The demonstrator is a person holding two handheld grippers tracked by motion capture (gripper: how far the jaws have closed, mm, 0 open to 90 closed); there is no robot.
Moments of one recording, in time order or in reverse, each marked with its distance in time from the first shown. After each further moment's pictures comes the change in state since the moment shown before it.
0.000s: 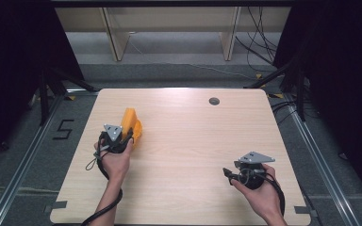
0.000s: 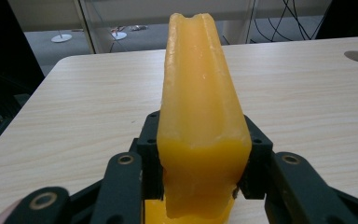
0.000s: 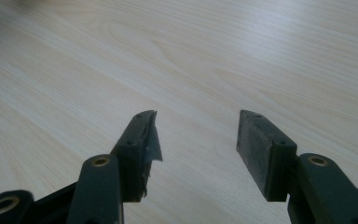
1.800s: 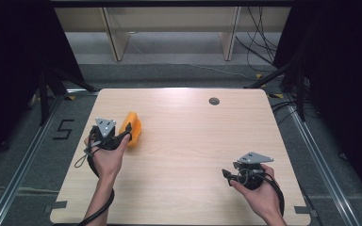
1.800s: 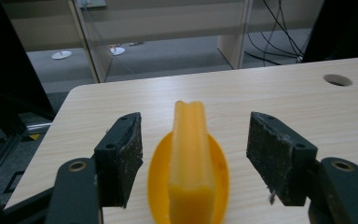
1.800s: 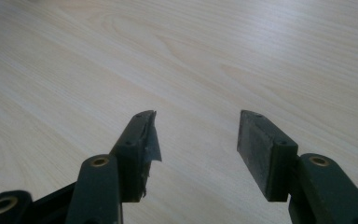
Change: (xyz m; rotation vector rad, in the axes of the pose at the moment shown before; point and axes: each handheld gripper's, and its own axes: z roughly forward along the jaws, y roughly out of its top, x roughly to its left) left arm 0.002 0.040 -0.036 -0.033 -0.029 0.039; right arm 0.001 0.000 0.002 0.011 0.029 -0.014
